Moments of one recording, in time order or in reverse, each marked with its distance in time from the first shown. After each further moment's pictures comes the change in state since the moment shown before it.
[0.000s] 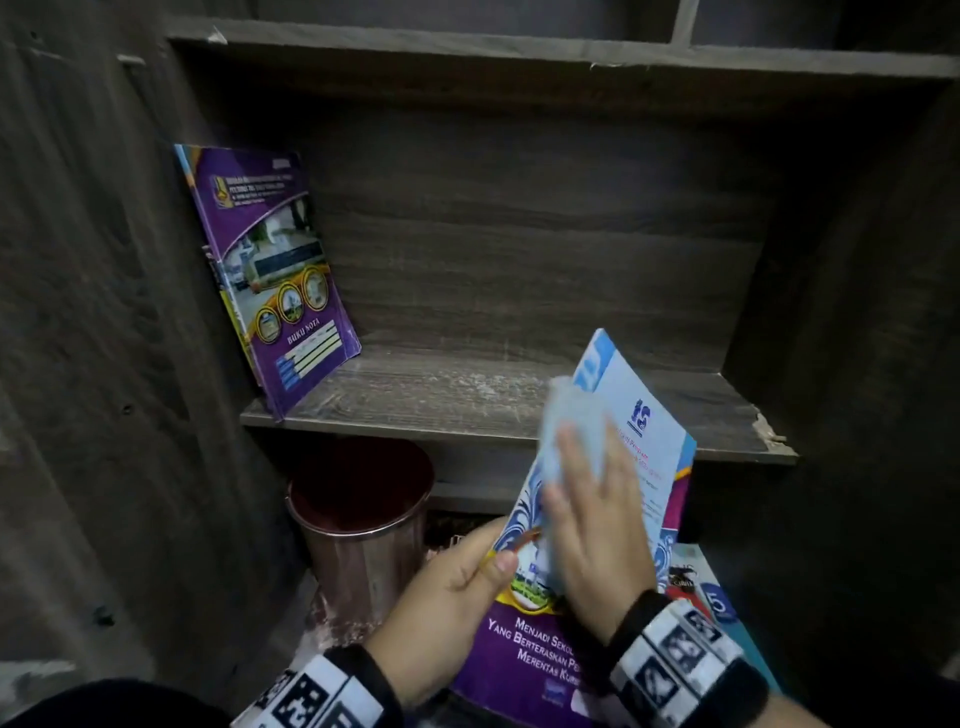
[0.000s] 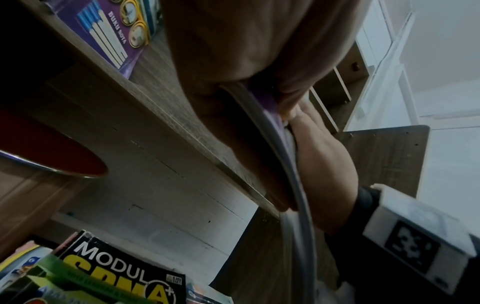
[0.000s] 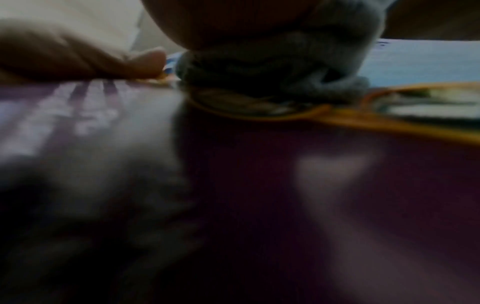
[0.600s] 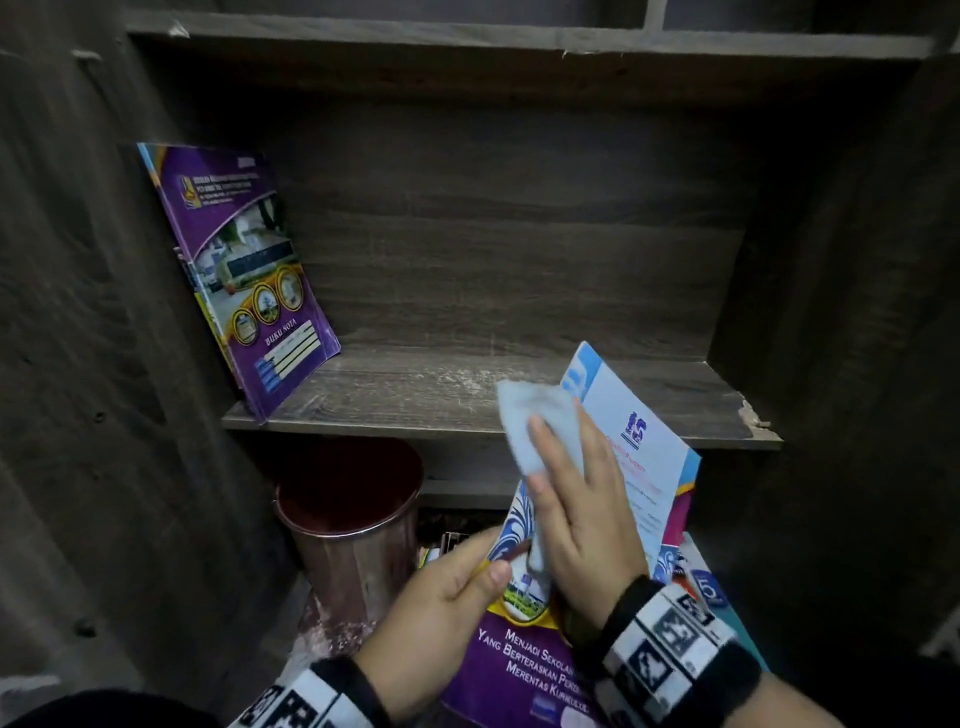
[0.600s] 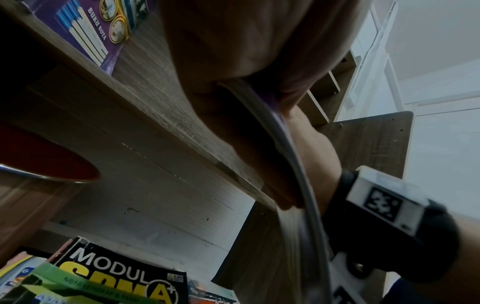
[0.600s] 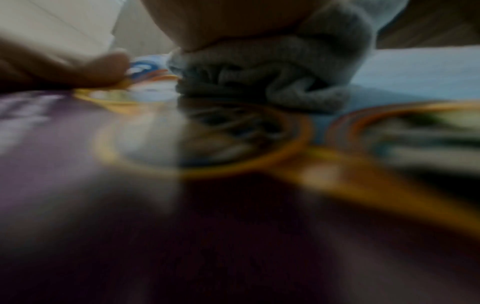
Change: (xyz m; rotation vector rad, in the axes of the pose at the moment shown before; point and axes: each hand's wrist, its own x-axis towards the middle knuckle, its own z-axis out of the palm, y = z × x) left_hand -0.004 0.003 0.007 -0.007 -0.038 -0.079; right_hand 0.001 0.003 -0.003 0.050 -0.008 -0.019
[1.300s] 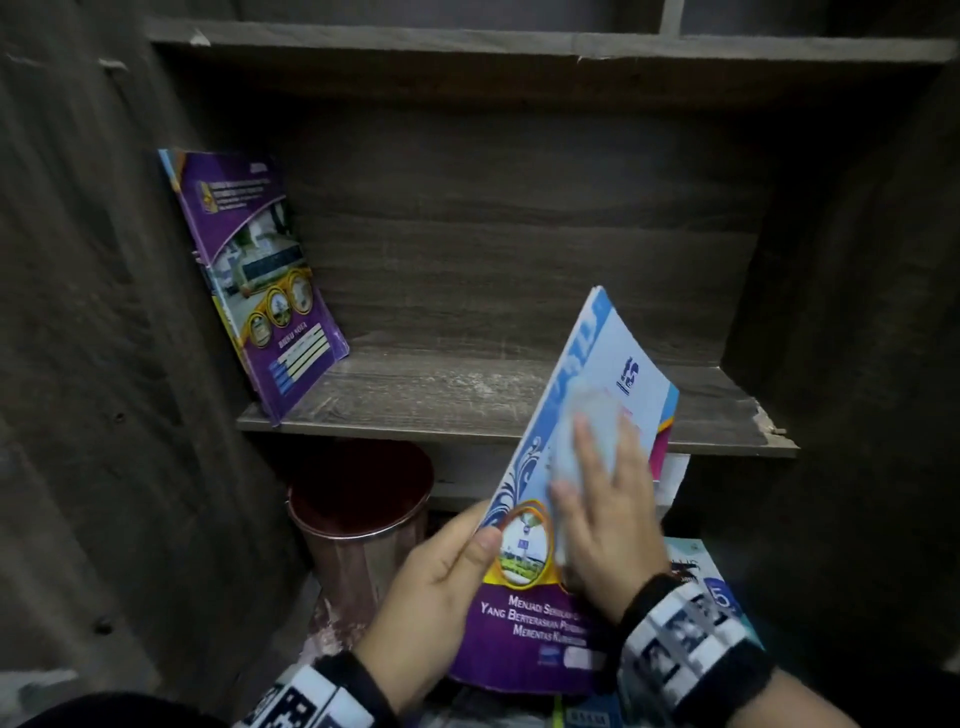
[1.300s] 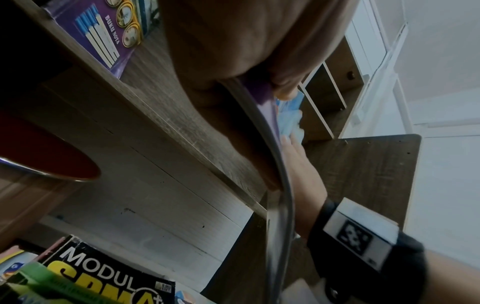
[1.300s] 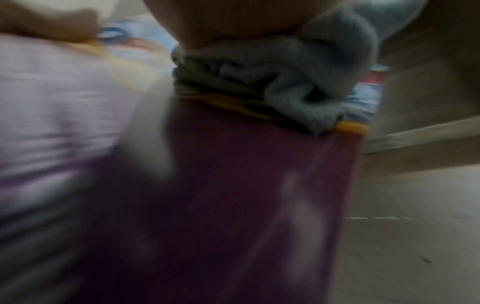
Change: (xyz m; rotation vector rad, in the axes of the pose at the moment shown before) left_hand -0.001 0.012 -0.008 -0.042 0.187 0.074; right_hand 0.001 0.020 0.002 -0.178 0.068 0.056
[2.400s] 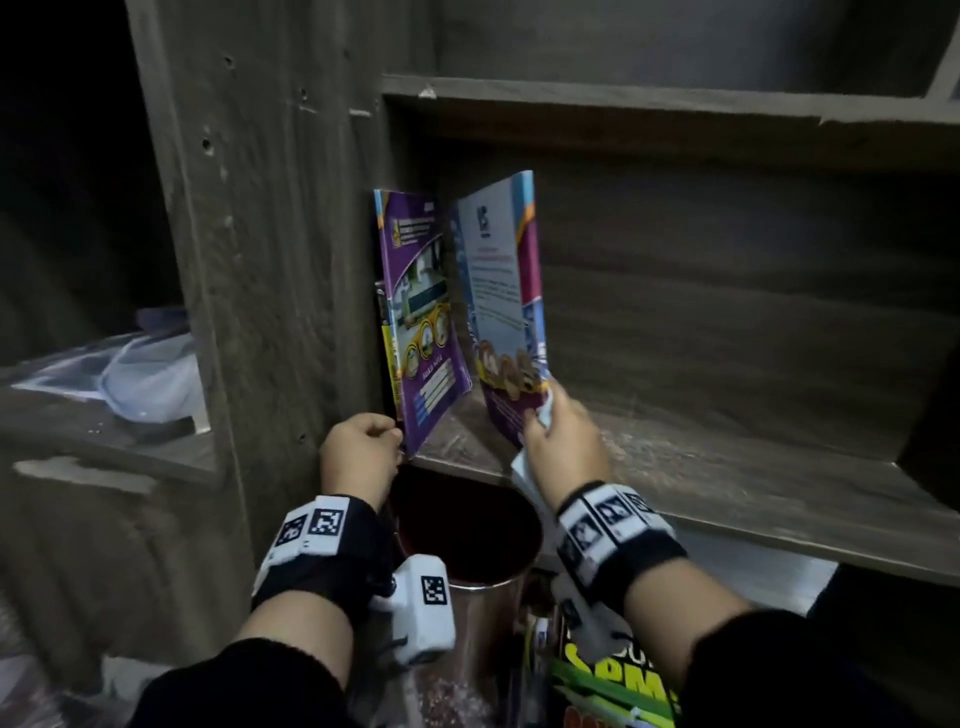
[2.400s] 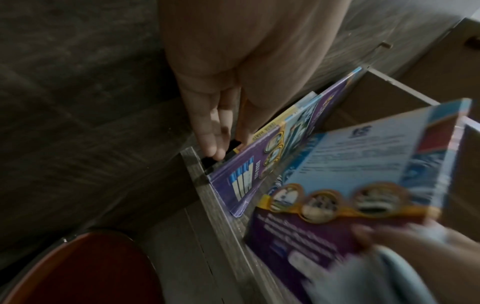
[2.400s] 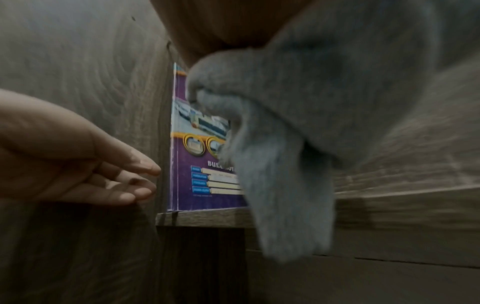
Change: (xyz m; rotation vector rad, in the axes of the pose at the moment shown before) left_hand 0.115 -0.010 -0.220 0.239 0.812 -0.183; right_hand 0.133 -0.140 0.118 0.251 -0.261 0.201
